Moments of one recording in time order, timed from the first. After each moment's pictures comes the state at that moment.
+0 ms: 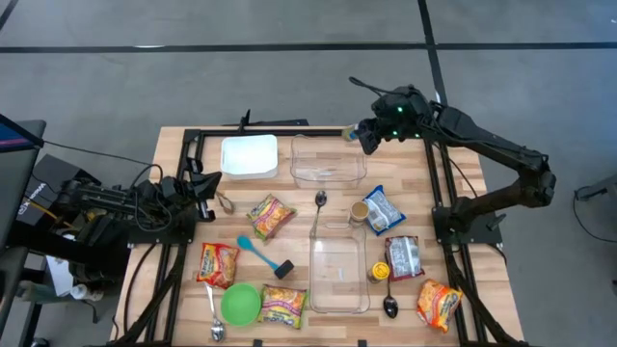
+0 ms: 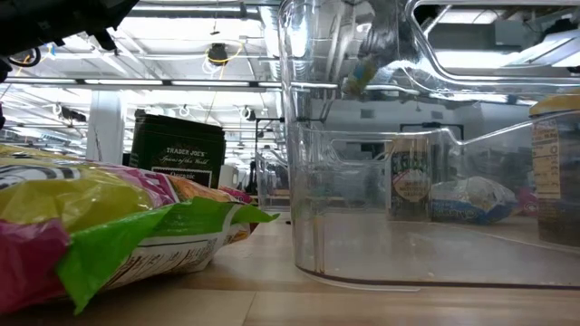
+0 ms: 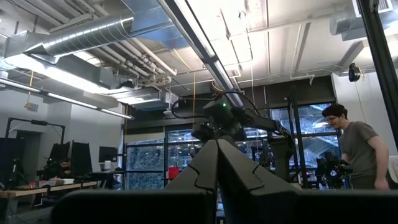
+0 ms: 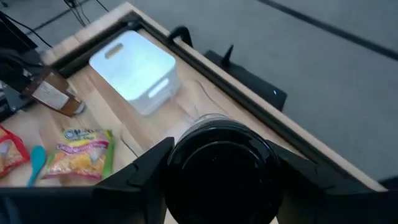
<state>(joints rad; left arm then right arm) -0.13 0.36 0.01 1.01 -0.40 0.31 -0.49 1.30 1.36 -0.71 0.08 0.25</state>
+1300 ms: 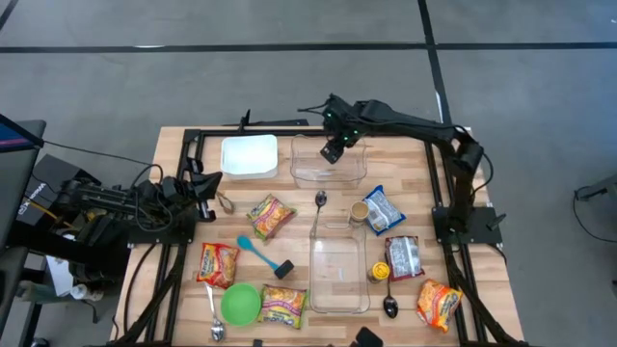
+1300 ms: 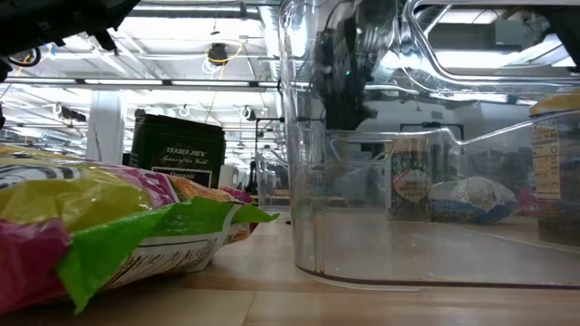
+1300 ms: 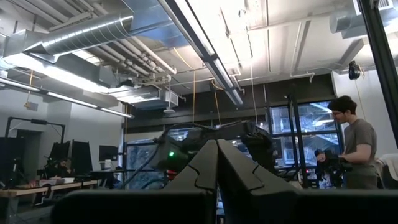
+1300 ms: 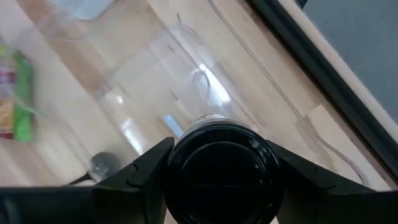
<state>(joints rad) -0.13 0.36 0.01 1.01 -0.40 0.31 -0.51 1.92 1.69 -0.96 0.02 0.16</state>
